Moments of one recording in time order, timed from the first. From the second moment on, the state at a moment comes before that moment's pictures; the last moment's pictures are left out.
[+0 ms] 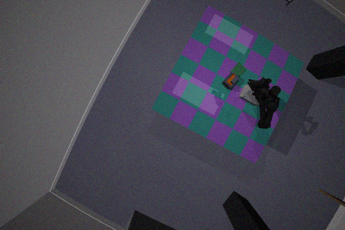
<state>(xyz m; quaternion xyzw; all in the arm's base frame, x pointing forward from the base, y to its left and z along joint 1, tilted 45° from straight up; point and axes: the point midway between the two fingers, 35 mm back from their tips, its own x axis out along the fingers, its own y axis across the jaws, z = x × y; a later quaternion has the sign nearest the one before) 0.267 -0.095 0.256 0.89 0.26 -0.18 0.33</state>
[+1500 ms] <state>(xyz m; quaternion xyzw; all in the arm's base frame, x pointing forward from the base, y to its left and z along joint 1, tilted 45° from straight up) 0.272 0.142 0.005 0.28 0.71 0.24 0.60</state>
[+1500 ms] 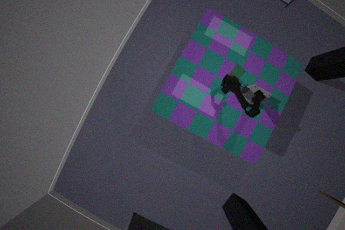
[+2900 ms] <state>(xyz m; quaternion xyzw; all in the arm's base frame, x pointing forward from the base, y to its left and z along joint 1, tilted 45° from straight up) 0.268 0.167 -0.017 0.29 0.70 0.25 0.60</state>
